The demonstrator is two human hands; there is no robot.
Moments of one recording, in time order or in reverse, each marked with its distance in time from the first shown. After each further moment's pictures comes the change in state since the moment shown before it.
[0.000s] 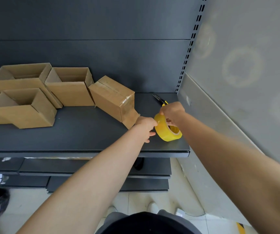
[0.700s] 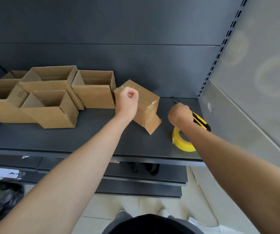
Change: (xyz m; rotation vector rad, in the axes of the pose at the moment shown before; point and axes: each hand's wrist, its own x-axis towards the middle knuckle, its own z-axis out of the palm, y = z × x) left_hand 0.001 0.048 -0.132 0.175 0.404 0.791; right_hand -0.012 -0.036 0.059 -0.618 0.206 -0.178
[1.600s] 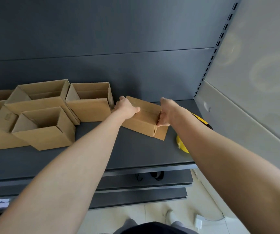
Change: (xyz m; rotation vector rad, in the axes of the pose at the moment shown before) left_hand 0.074 -0.021 0.001 0.603 -0.320 -0.136; right_hand 0.013 -0.069 0.001 1.102 -0.395 0.436
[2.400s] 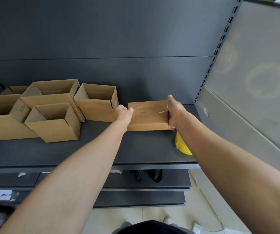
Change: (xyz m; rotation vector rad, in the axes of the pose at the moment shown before) left_hand -0.037 -0.017 0.013 -0.643 0.156 -0.194; right_hand -0.018 0.007 -0.018 0.048 0.131 -0.144
